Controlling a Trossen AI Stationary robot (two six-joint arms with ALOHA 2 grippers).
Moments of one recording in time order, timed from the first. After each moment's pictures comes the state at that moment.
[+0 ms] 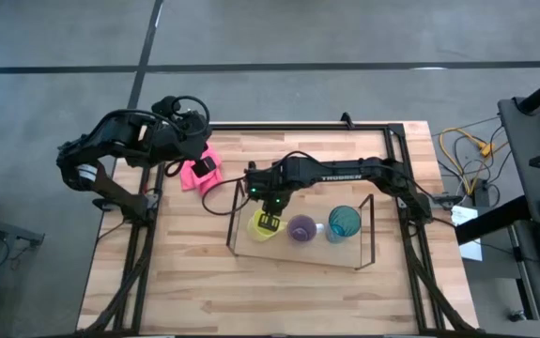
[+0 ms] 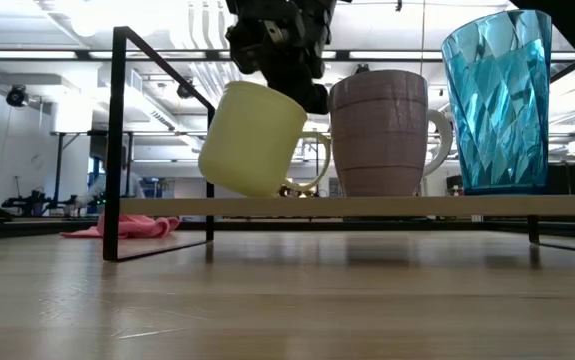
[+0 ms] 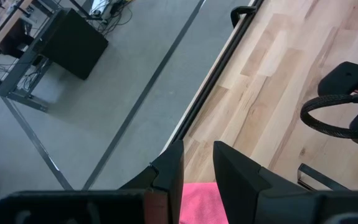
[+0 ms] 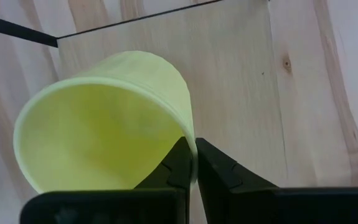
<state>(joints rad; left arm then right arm) -0.05 1.45 2.07 -1.57 -0.76 -0.25 0.00 2.16 2.05 -1.16 -0.13 0.29</state>
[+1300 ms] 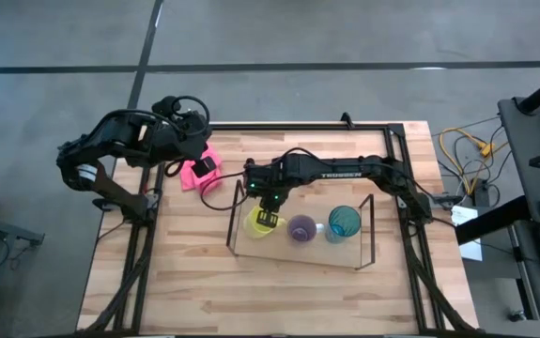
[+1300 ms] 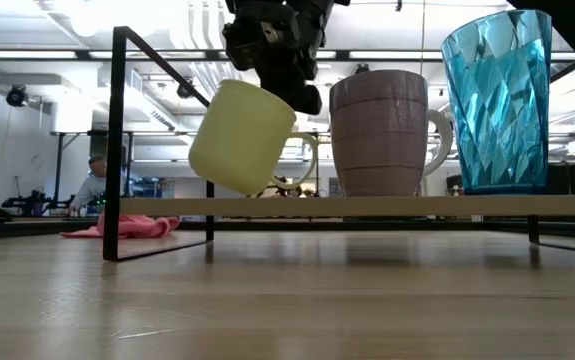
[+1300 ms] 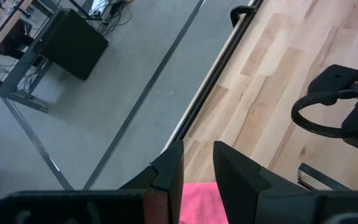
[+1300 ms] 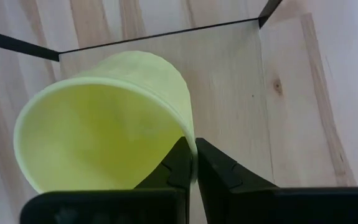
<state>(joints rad) -0.05 1.45 2.07 -1.57 -0.76 -0.25 -0.02 2.16 2.05 -1.12 -0.13 0.23</state>
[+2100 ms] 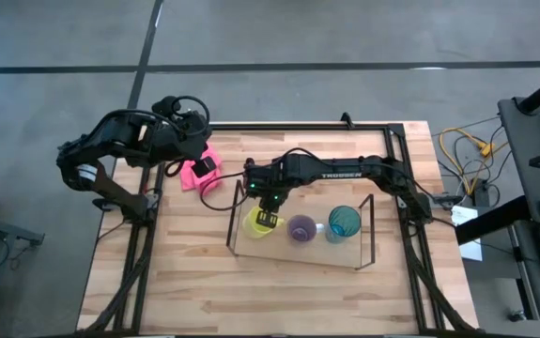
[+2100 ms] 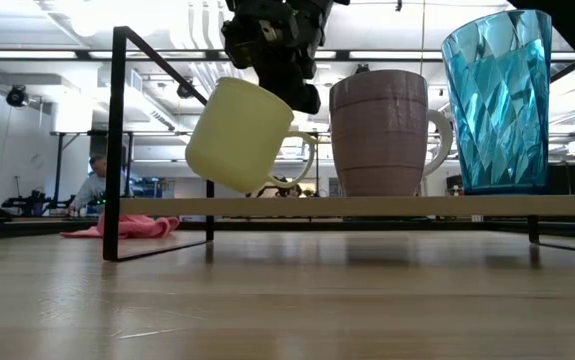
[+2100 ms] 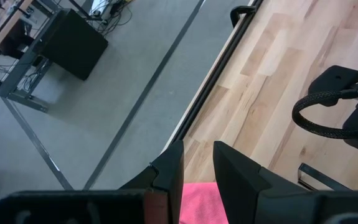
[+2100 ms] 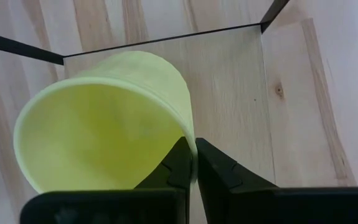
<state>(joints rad) -0.05 1.45 2.07 -1.57 -0.76 -0.25 -0.02 2.16 2.05 -1.11 -0.13 0.23</state>
